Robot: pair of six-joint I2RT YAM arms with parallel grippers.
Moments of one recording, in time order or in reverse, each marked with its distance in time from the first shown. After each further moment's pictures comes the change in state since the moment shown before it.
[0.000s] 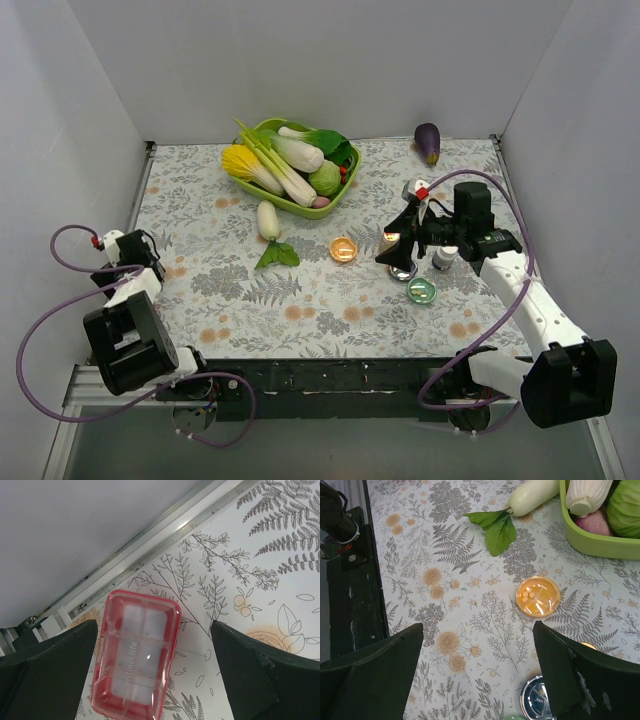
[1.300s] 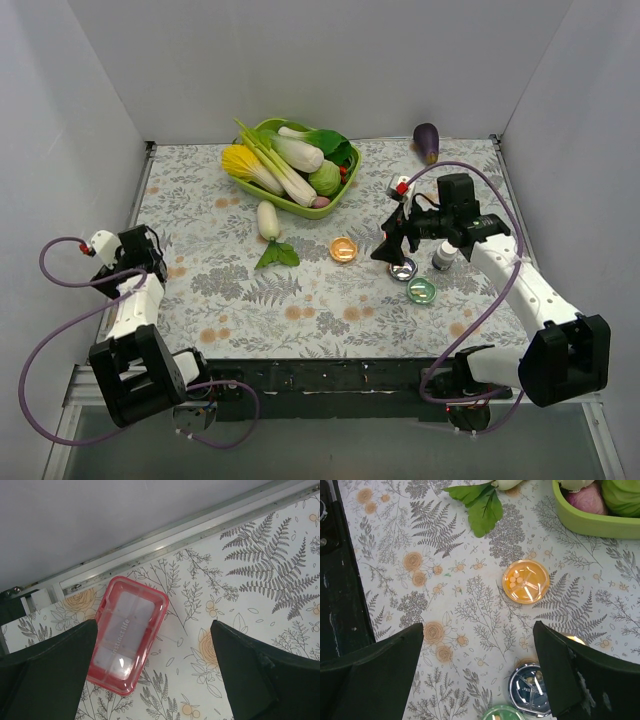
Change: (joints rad) left arm -0.076 -0.159 0.042 -0.189 -0.087 -0.318; right arm 0.066 0.108 0.100 -0.127 0.148 -0.079
